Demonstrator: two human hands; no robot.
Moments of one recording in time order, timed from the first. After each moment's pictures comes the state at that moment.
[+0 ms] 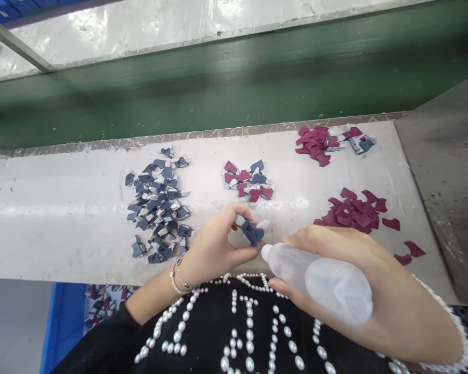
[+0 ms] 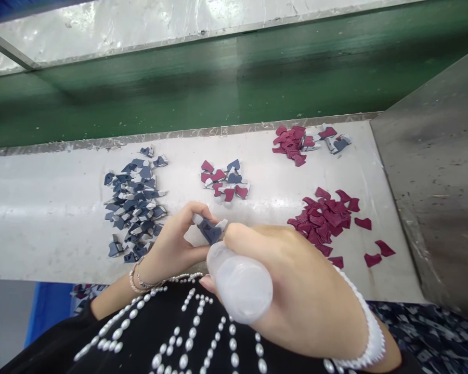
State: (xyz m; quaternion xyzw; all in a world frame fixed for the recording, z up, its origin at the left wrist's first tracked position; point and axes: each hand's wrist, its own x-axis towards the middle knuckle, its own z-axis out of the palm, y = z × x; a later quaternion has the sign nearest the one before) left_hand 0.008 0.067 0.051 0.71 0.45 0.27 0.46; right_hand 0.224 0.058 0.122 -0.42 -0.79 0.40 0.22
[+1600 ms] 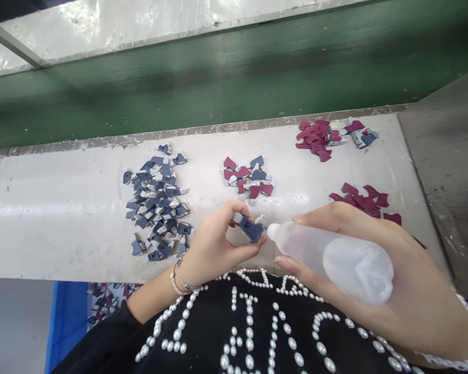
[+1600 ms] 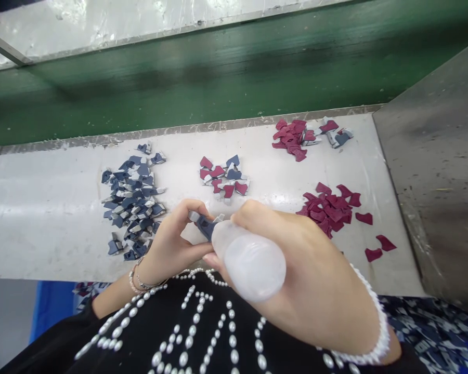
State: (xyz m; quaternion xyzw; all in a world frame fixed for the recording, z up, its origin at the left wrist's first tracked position) left_hand 0.010 0.062 0.051 0.72 0.47 0.30 0.42; right_hand 0.227 0.059 0.123 -0.46 -0.75 0.38 0.28
